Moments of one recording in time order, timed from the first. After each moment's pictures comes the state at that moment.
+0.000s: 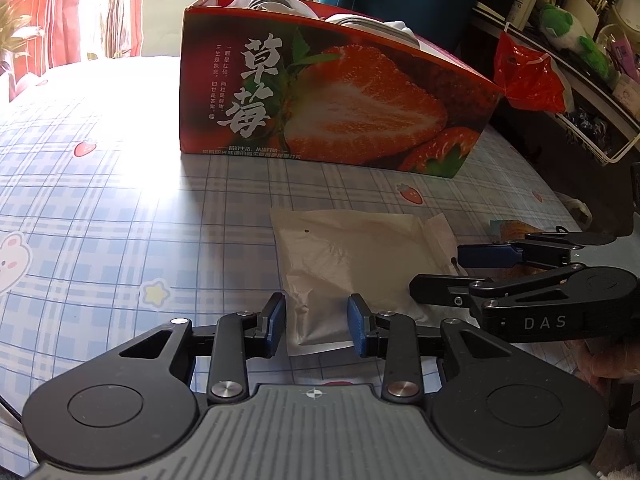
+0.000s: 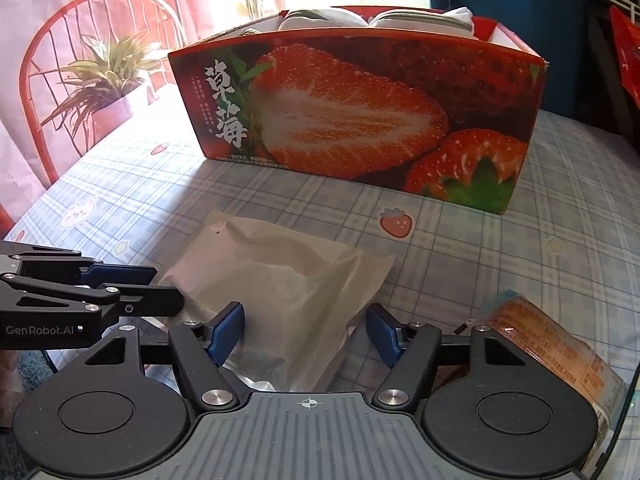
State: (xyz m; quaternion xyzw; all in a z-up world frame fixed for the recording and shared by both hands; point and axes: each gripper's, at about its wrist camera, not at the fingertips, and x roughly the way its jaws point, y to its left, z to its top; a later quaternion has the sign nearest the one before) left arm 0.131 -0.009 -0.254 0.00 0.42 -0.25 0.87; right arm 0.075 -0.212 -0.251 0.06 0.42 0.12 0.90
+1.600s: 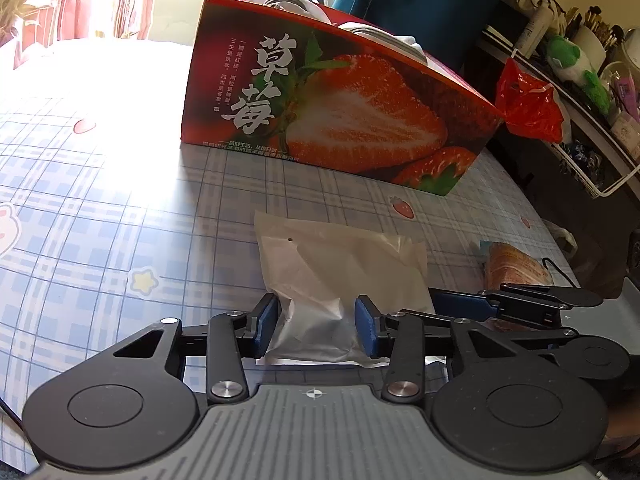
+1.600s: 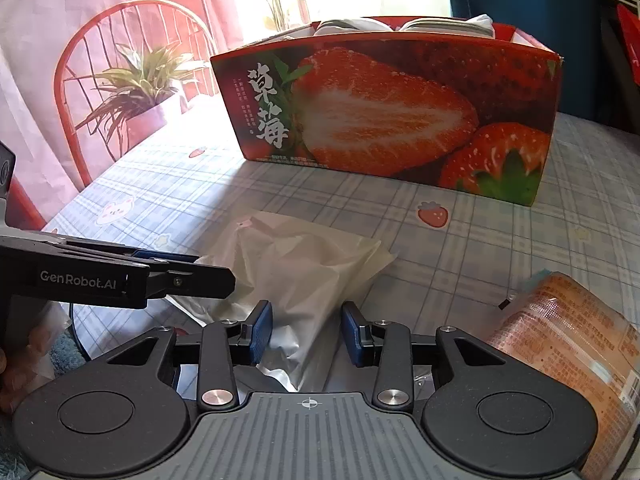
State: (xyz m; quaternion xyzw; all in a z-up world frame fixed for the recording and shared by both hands) left arm 0.135 0.002 -0.255 -0.06 0.43 -0.25 0.87; right arm 0.056 -0.203 -0.254 0.08 0.40 0.16 0.90
